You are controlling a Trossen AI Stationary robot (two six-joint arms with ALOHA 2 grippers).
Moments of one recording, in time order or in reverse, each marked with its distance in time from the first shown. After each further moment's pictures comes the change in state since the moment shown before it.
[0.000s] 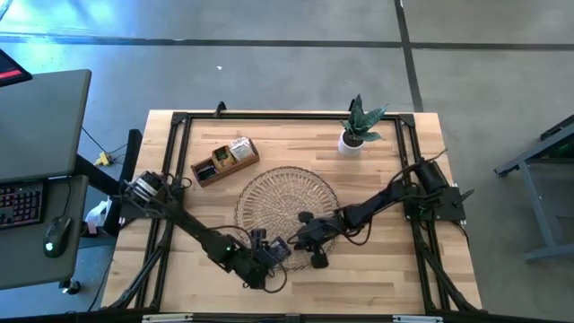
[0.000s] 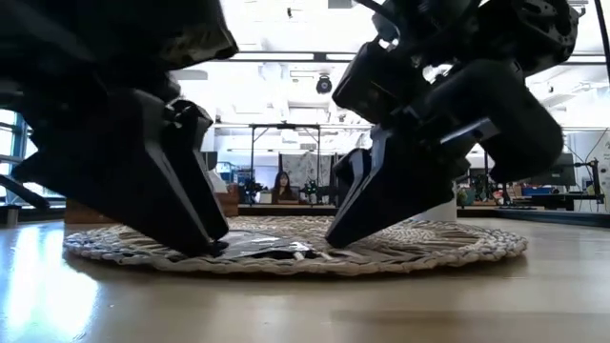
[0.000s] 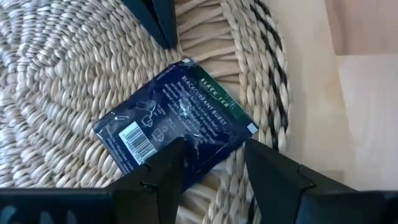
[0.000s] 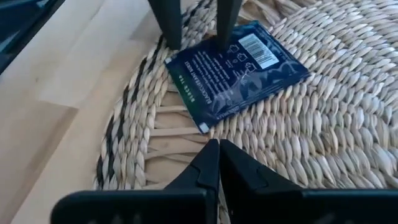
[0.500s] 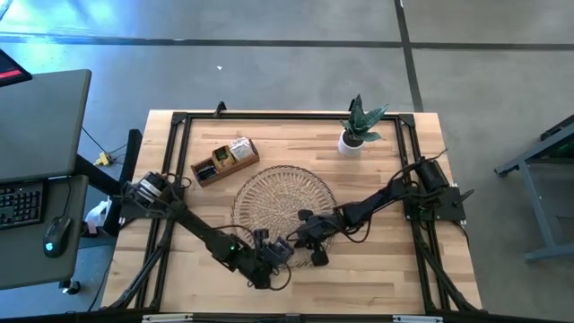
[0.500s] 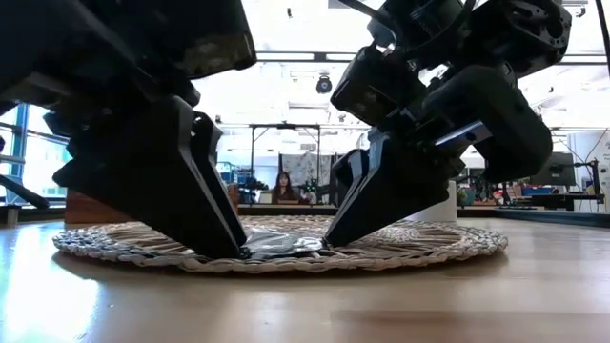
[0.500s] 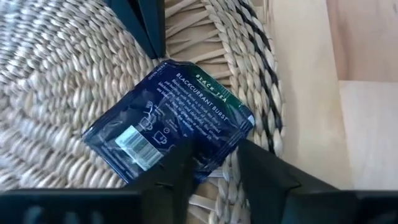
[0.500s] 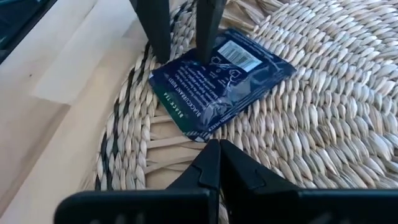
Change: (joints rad) left arm 0.049 0.068 0.004 0.028 0.018 -0.053; right arm -0.007 0.002 0.000 -0.014 -0.033 -0.020
